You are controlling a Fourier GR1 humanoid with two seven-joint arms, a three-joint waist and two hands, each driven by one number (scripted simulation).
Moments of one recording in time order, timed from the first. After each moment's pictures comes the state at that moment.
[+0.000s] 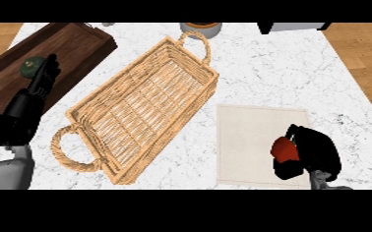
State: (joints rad) left arm -0.15 0.30 0.16 -1.56 -0.14 -0.09 0.00; right arm 0.02 -0.22 0.15 -1.57 1.14 0.31 0.54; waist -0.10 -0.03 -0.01
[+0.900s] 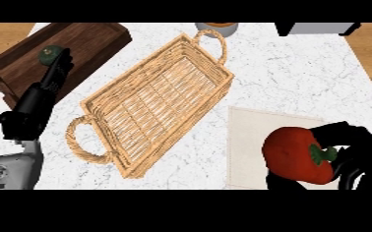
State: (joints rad) left arm -0.19 0.28 0.11 -1.59 -0.14 -0.11 0.03; right arm -0.11 -0.01 0.51 -2.39 1.51 0.11 1.05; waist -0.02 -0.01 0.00
